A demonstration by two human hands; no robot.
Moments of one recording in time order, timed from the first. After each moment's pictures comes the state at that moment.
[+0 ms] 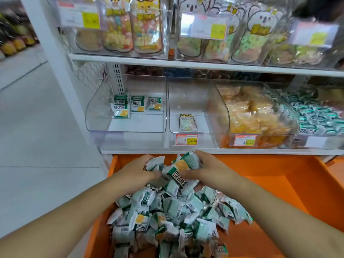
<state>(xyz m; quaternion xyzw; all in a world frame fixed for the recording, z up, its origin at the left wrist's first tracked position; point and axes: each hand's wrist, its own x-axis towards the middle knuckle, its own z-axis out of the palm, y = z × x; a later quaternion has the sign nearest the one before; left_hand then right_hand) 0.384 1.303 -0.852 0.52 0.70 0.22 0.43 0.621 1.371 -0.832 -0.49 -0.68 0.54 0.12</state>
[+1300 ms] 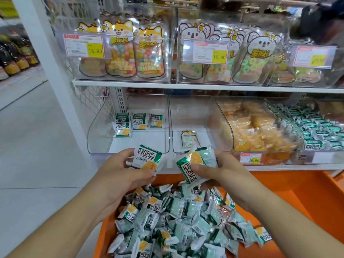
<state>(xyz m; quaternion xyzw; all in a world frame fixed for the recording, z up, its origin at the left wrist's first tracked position) 0.361 1.300 -0.788 0.30 0.58 0.53 0.54 0.622 1.384 -0.787 -0.43 -0.62 0.60 0.28</state>
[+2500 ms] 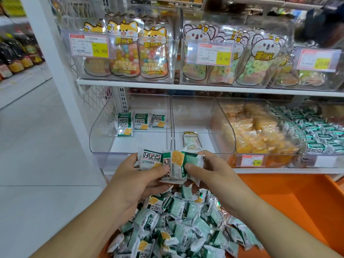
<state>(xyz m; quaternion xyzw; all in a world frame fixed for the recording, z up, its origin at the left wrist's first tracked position) 0.393 1.300 -0.788 0.25 0.54 0.57 0.57 0.600 1.376 -0.799 -0.42 -0.60 0.62 0.29</state>
